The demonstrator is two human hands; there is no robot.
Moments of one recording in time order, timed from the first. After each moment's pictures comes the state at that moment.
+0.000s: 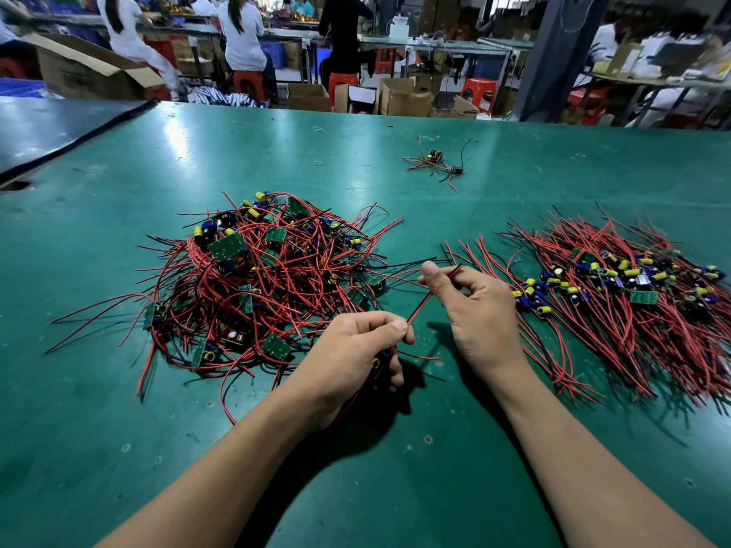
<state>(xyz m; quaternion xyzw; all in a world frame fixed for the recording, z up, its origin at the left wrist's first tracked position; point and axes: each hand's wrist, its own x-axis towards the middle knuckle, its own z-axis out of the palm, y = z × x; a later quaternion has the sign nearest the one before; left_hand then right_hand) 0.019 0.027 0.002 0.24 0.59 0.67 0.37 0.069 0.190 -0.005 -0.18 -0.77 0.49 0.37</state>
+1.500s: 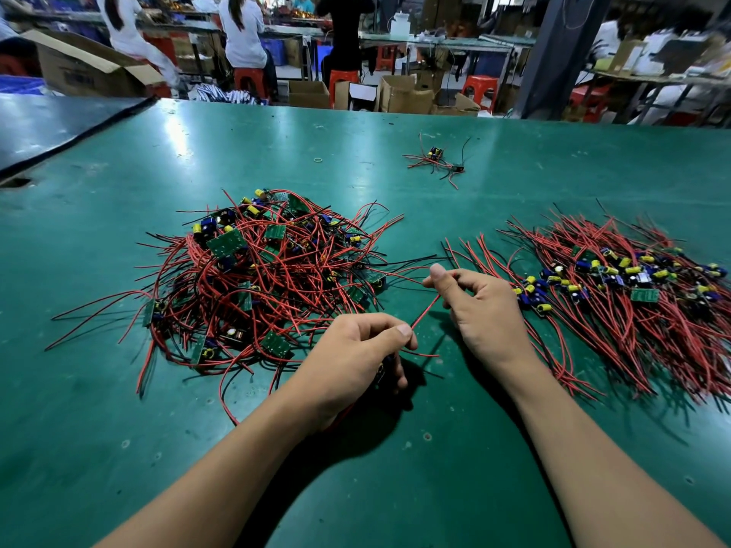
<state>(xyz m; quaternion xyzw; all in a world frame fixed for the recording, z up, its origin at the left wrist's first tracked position) 0.020 0.026 -0.005 0.28 0.63 0.64 0.32 0.073 0.202 -0.005 -0.20 -0.78 0.50 0.31</state>
